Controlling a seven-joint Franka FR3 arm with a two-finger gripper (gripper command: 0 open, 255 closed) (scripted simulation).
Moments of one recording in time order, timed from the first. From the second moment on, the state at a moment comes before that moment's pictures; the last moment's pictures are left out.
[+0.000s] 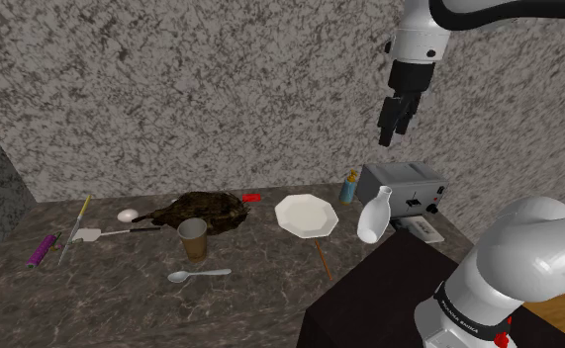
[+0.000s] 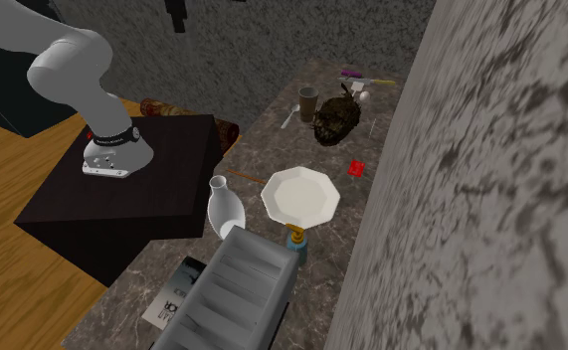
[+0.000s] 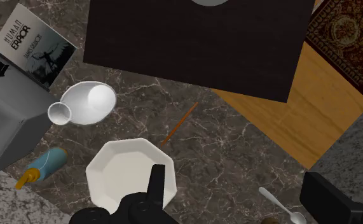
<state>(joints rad) -0.02 -0.80 0.05 -2.39 0.02 1.53 -0.11</state>
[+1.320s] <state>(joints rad) -0.08 -0.35 -0.19 -2.46 -0.18 2.02 -0.50</state>
